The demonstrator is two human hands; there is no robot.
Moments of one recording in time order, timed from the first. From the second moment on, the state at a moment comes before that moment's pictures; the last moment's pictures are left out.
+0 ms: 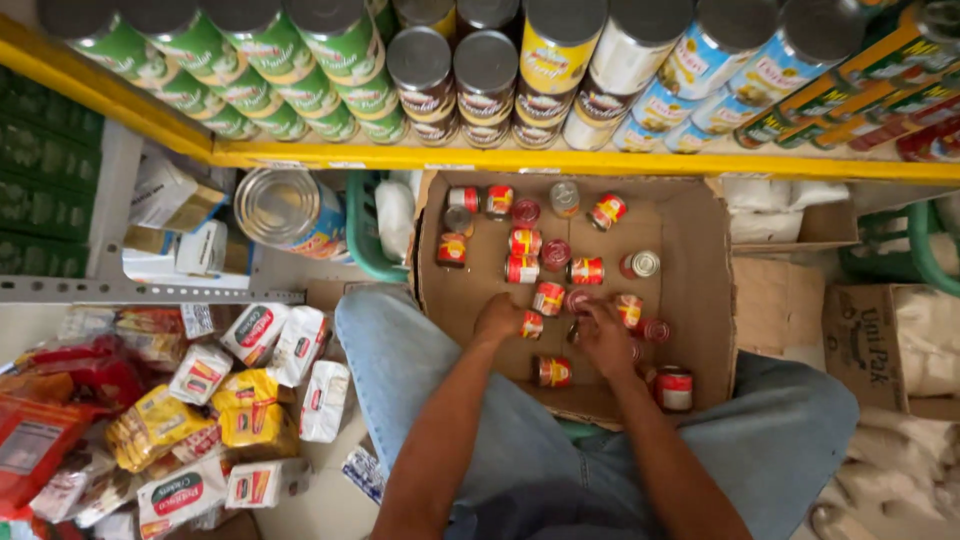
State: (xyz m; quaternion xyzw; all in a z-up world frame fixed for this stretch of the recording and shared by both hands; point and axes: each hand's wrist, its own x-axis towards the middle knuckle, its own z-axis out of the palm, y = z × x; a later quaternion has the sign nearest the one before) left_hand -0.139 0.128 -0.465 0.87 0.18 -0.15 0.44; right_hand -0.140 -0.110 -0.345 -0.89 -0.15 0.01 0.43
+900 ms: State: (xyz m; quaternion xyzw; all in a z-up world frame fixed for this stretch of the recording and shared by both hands) left_hand -0.149 0.125 -0.371 0.86 0.19 -0.31 0.35; right_hand -0.182 -0.070 -0.290 -0.88 -0.29 0.36 0.15
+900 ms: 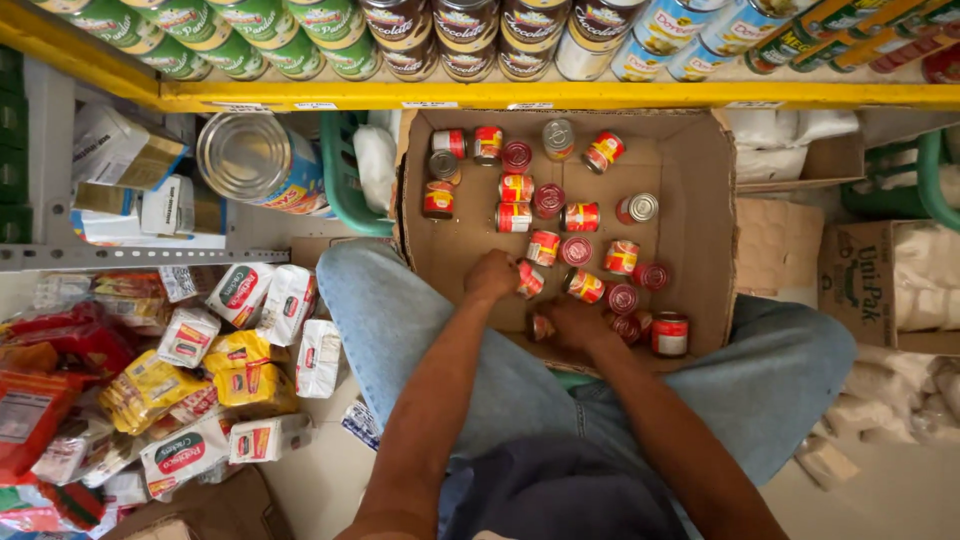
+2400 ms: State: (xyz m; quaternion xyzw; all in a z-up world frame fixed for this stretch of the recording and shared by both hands) left_hand -0.150 0.104 -0.388 0.88 0.14 -0.21 0.39; right_hand 0.030 -0.037 -0.298 -0.94 -0.20 0.01 0.27
